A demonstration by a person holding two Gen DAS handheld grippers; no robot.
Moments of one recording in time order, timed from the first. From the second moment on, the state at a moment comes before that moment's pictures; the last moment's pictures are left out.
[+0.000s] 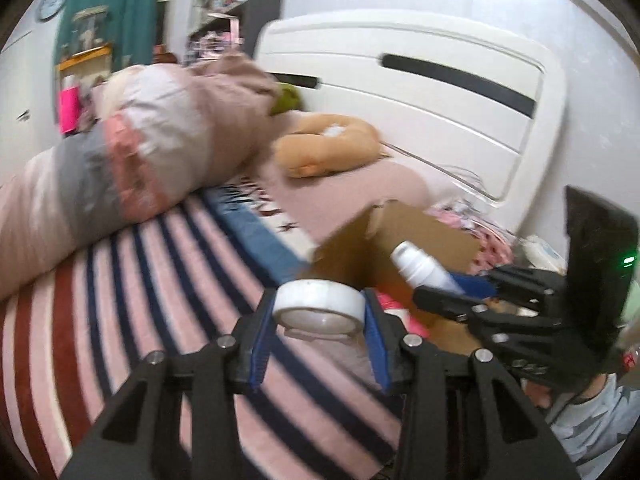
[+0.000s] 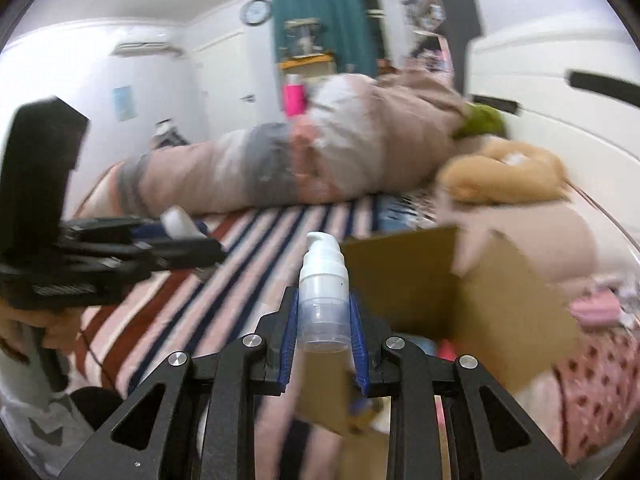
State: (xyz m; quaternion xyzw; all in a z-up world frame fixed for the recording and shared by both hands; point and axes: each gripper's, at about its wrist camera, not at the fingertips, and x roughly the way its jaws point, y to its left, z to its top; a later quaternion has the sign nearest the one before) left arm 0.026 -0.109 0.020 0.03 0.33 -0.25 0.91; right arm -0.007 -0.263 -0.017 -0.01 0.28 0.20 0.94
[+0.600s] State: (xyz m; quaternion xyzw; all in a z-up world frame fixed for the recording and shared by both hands) left arm 0.065 -0.231 -0.029 0.12 0.43 -0.26 0.86; right arm 0.026 -0.336 -0.077 0.02 0.36 0.18 0.92
